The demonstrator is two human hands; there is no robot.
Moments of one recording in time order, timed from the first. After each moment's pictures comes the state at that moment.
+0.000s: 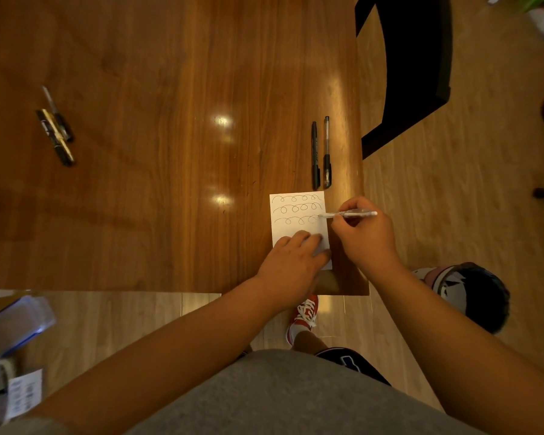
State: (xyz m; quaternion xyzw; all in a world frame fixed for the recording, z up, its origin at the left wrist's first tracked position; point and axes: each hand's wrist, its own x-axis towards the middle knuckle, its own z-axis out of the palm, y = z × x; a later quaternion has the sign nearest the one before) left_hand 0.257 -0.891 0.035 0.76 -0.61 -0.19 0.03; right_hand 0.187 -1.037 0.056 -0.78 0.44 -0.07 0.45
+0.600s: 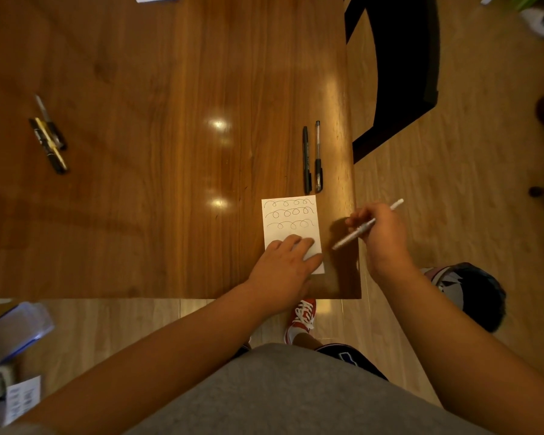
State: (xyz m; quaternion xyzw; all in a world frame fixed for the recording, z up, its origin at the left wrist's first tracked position) left_hand 0.259 -0.891 0.033 0.77 -0.61 -0.20 0.02; right_hand 0.179 -1.061 0.075 -0.48 0.56 -0.13 0.66
